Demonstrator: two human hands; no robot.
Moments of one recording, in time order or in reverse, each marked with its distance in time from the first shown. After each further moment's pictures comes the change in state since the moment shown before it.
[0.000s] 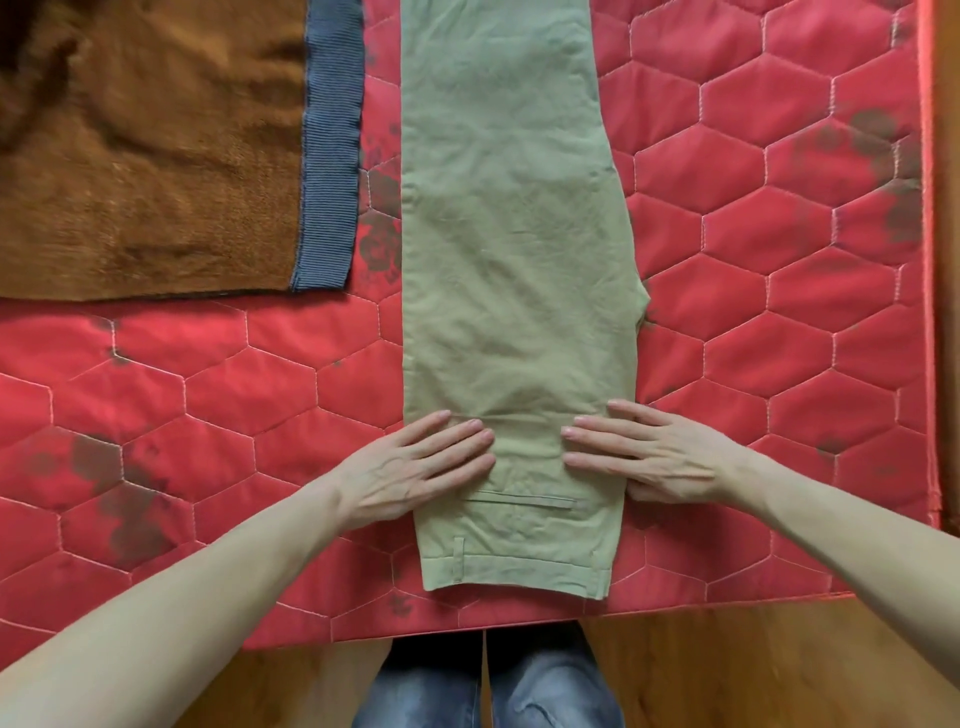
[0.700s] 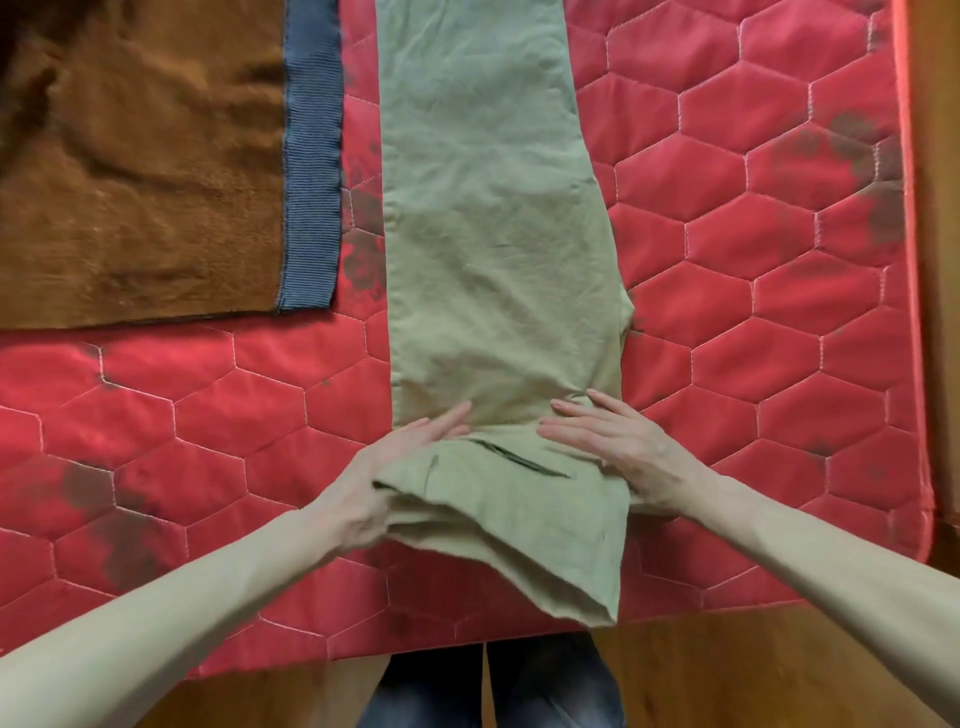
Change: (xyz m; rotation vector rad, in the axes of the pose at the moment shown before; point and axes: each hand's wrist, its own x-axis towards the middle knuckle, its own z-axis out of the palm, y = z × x) left_hand 0.031 0.004 -0.056 -0.888 -0.123 -0.443; right_hand 0.033 -0.019 -0.021 0.606 0.276 0.357
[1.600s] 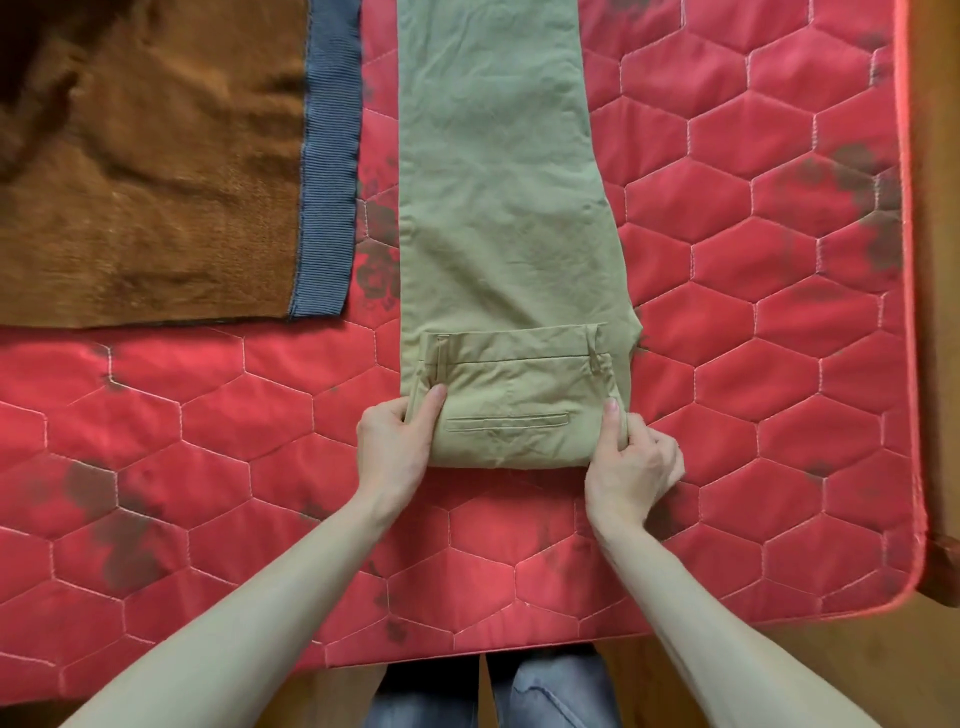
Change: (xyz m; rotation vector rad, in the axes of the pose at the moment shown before) left_hand 0.036 0.003 -0.003 -0.581 0.834 -0.704; right_hand 0.050 -0.049 0.053 0.040 0.946 1.277
